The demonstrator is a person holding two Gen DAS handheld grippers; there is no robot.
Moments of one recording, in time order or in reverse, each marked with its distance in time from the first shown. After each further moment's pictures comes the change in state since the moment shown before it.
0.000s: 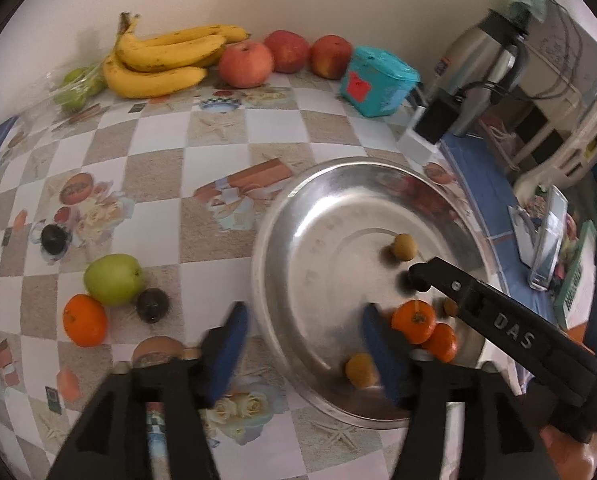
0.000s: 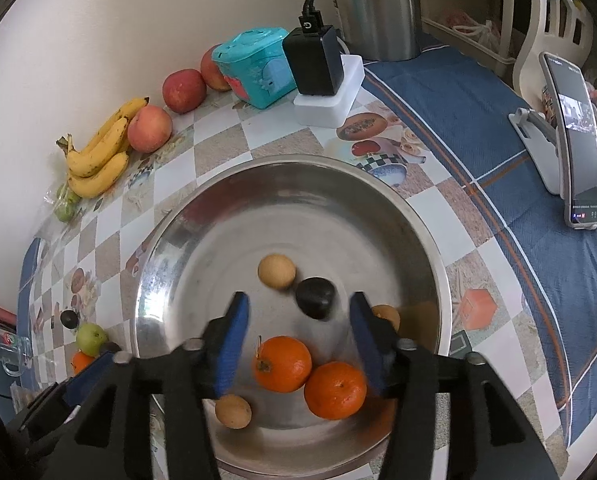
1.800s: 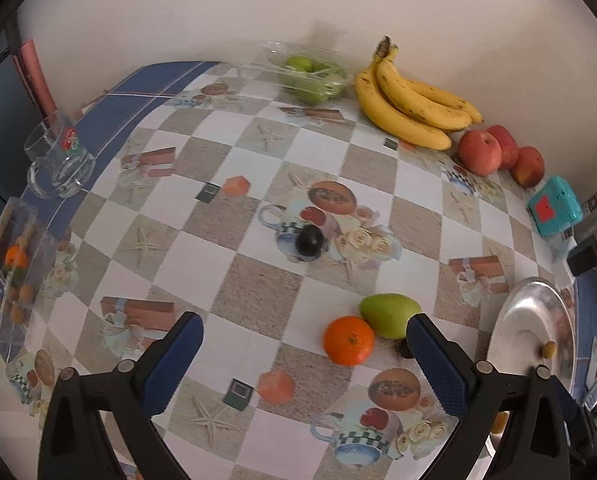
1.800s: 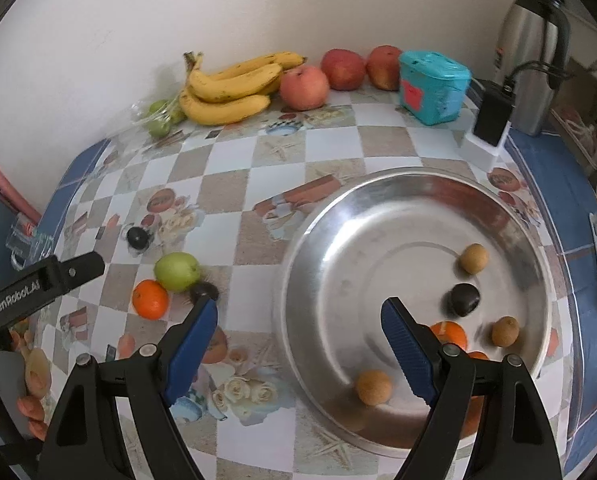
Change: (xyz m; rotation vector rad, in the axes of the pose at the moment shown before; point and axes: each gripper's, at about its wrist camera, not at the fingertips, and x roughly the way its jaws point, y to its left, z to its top) left arm -0.069 0.162 -0.006 -0.404 -0.115 0.340; right arm -0.014 0.126 -0.040 -0.381 -0.002 0.111
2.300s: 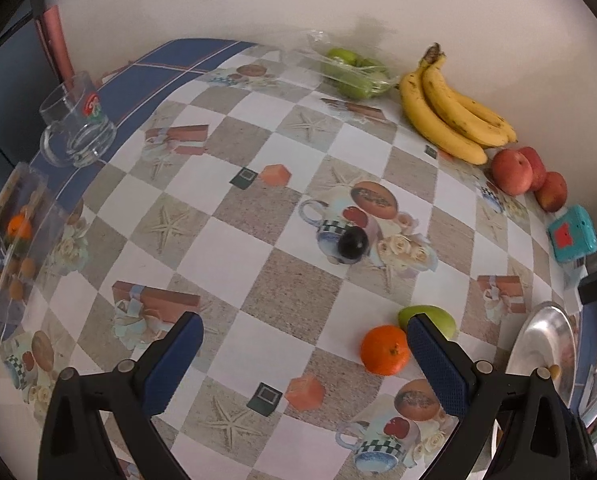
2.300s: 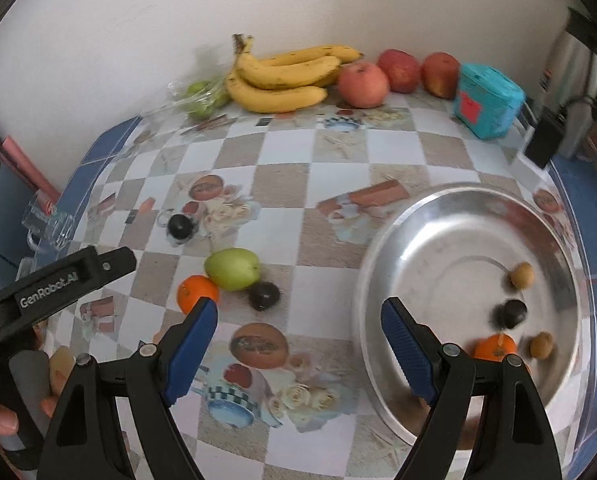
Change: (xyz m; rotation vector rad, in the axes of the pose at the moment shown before) left arm 0.014 0.035 0.004 -0.107 0.037 0.014; right arm 0.009 0.051 0.008 -0.079 0.027 0.060
